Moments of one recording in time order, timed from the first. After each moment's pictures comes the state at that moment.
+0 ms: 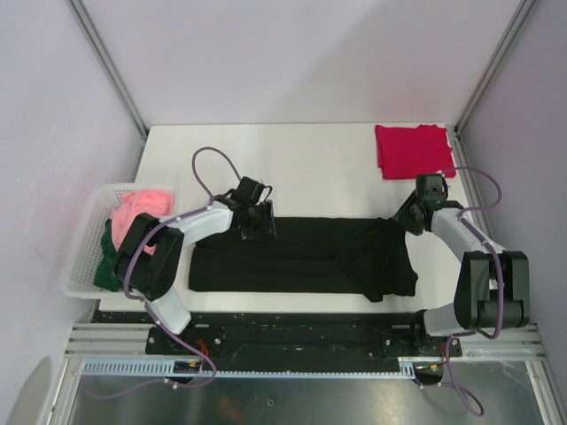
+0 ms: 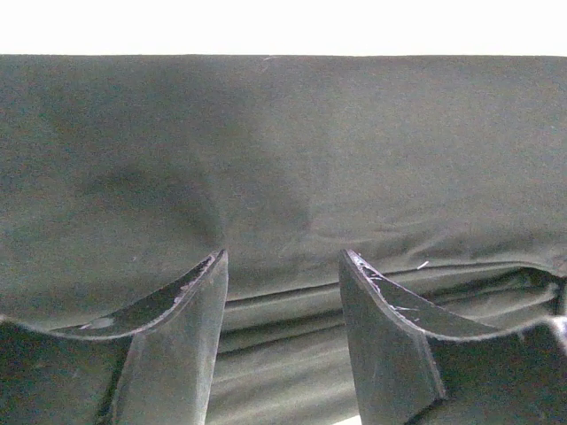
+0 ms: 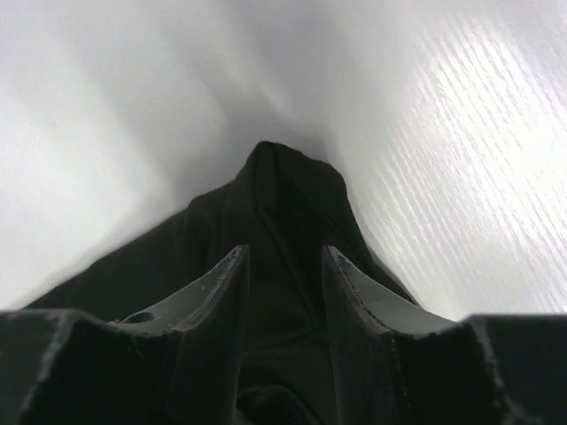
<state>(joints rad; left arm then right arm) -0.51 1.68 1.00 -0.38 0.09 -0.59 0.01 1.41 0.85 -0.42 0.08 0.66</state>
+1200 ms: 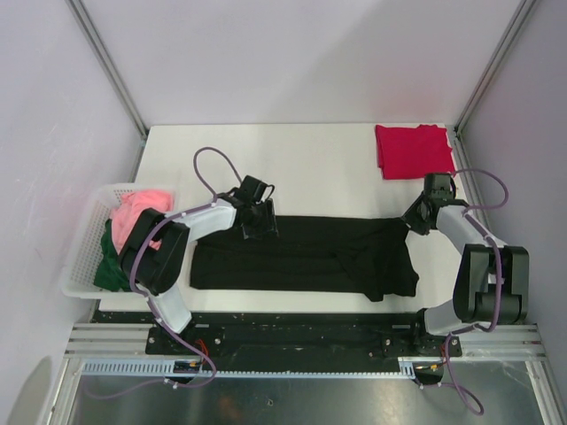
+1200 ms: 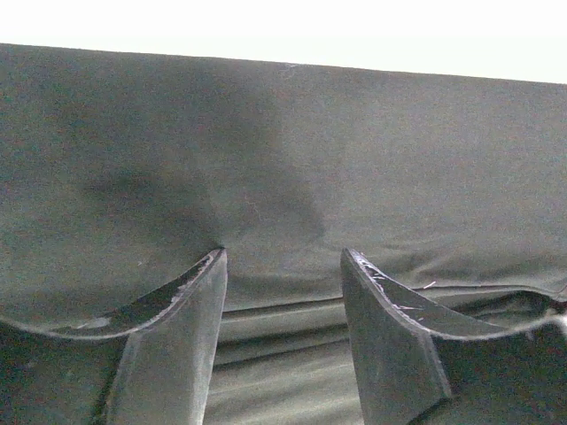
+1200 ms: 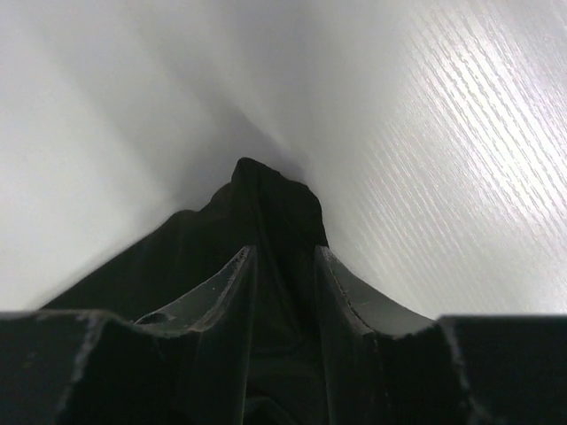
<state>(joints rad) -0.51 1.74 1.03 -0.37 0.06 -0.66 -0.07 1.47 0.87 -0.40 0.07 0.65</state>
